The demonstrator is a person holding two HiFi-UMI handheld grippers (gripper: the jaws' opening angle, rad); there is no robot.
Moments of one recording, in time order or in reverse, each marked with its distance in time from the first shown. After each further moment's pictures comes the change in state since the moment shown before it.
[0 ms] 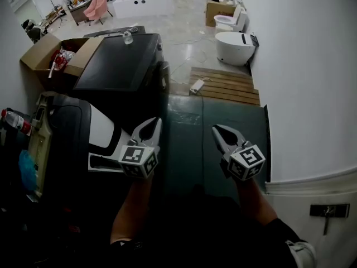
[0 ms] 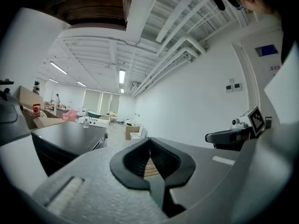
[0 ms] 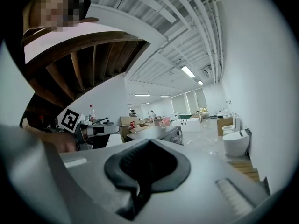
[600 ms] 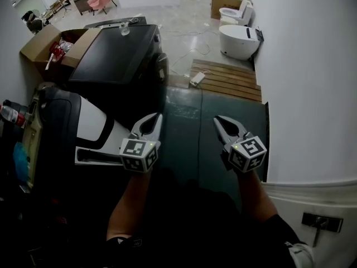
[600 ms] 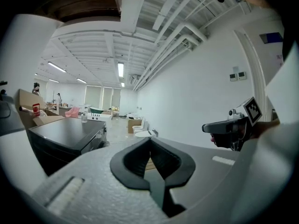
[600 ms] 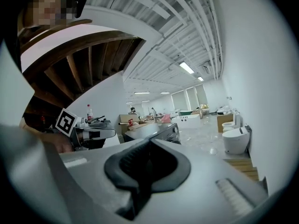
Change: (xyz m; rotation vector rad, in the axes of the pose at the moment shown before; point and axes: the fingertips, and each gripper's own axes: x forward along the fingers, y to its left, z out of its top) left arm 0.057 -0.040 -0.035 0.031 0.092 0.036; right arm -0.008 -0.081 -0.005 0.026 0.036 0.023
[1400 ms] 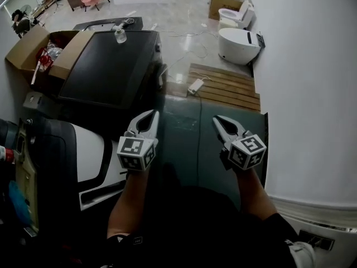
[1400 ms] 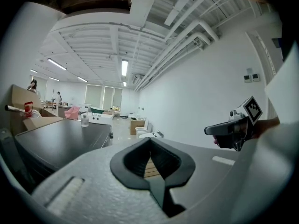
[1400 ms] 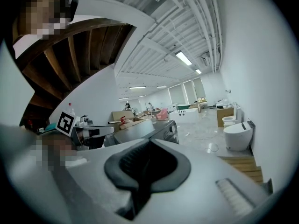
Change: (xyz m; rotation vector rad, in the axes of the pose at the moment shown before) left arm 0.136 0.165 0.034 -0.013 -0.006 -0.002; right arm 0.194 -0.072 0.026 0.034 0.088 -0.030
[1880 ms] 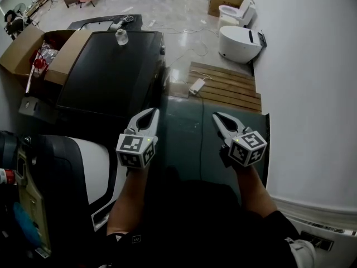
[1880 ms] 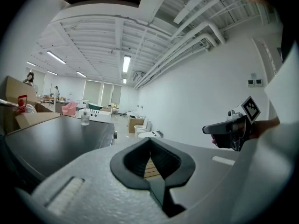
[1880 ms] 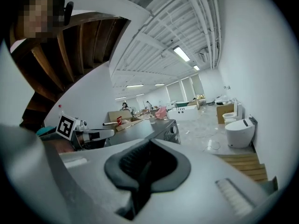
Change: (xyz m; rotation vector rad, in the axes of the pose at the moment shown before) left arm 0.052 0.091 0.001 -0.037 0.026 -0.037; right arm 0.103 -0.001 0.030 0.088 0.004 -0.014
